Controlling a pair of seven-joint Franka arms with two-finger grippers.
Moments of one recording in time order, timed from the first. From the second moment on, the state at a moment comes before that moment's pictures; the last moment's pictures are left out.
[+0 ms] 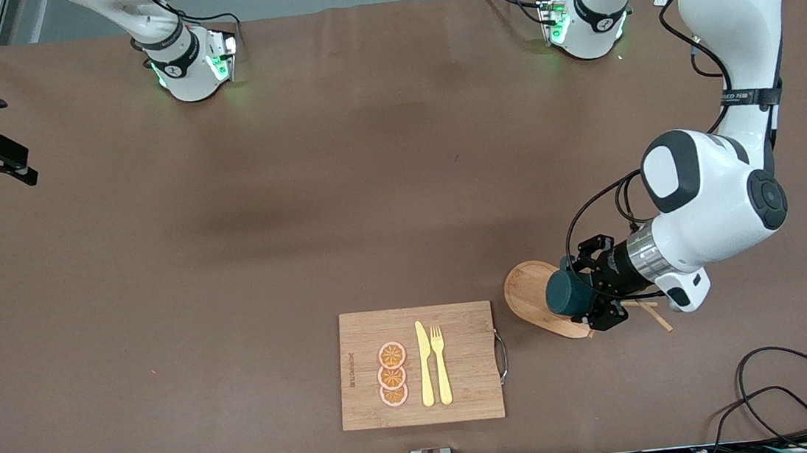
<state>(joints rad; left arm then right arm) -0.14 0.56 -0.13 -1.49 -0.42 2.23 -1.42 -0.09 -0.05 0.07 -1.55 0.01 1.53 -0.07</state>
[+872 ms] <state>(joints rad) -0.16 0.55 -0.21 -1.44 -0.42 2.23 -1.48 -0.09 -0.05 0.07 -1.55 0.01 1.53 -0.07</state>
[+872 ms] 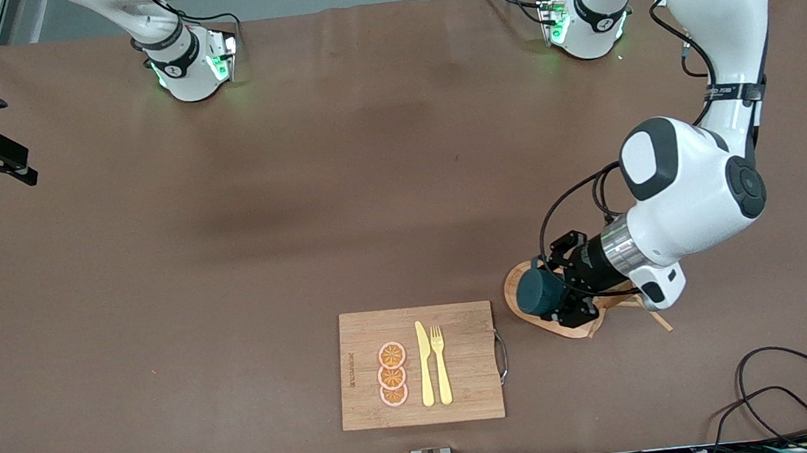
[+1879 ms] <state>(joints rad) -0.61 0.50 -0.23 -1.43 0.44 2.24 -1.74 -0.09 -0.05 0.07 -1.55 0.01 1.53 -0.07</state>
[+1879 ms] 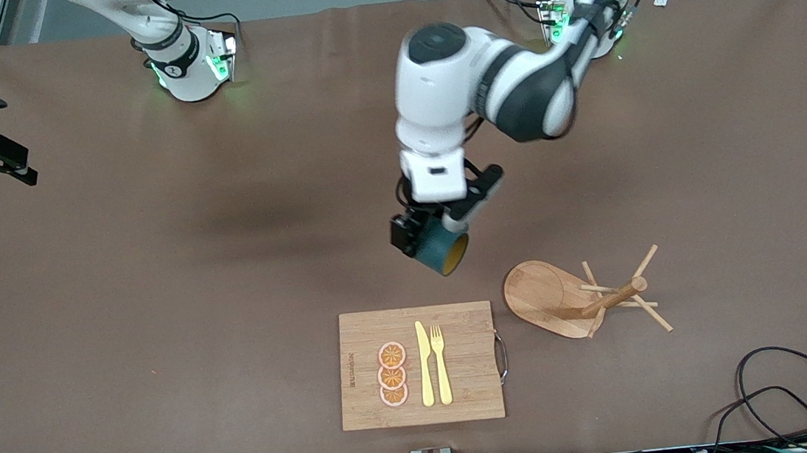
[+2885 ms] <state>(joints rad) -0.98 0.86 -0.22 -1.47 1.55 2.06 -2.24 -0.09 -0.05 0.07 -1.55 0.01 1.52 -0.07</state>
